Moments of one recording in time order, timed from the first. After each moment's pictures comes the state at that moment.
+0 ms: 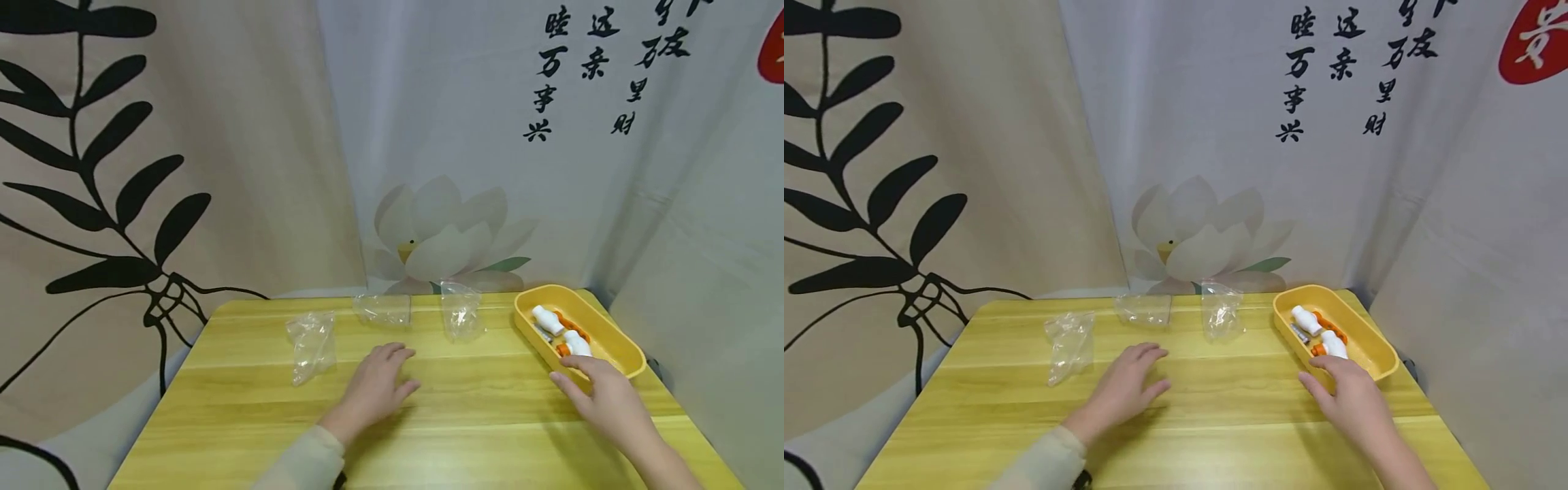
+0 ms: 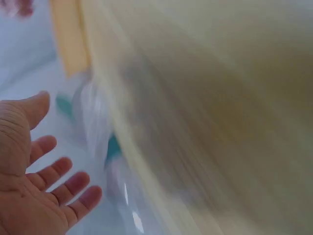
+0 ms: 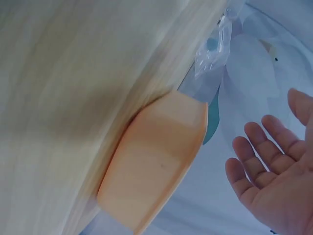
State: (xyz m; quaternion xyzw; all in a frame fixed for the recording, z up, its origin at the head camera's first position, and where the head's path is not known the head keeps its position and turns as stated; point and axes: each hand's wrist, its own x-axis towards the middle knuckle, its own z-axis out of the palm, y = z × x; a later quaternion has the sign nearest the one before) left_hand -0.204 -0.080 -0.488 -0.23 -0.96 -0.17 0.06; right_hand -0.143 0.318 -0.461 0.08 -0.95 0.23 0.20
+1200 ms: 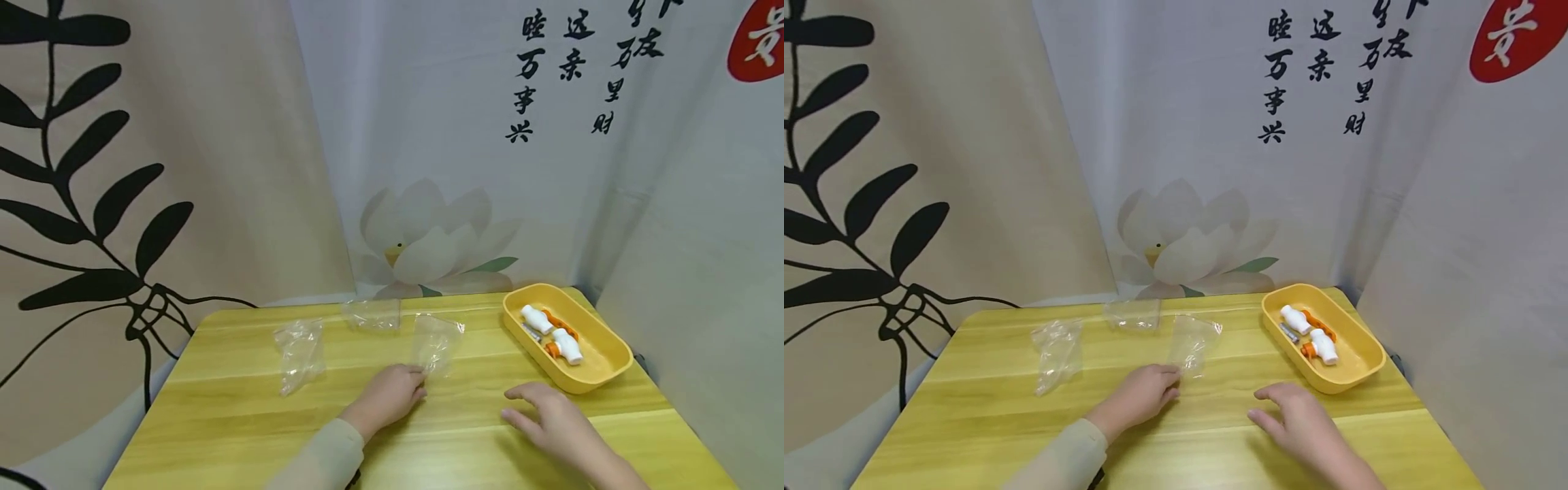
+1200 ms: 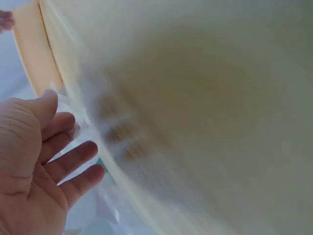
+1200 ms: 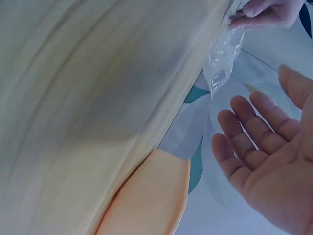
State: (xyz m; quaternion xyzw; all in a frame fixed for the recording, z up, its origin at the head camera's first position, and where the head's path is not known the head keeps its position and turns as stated) left_hand -0.223 -0.037 -0.510 -0.35 -0.93 -0.02 0.05; right_hand -0.128 0.268 -0.482 0.14 -0.96 0.24 0.10
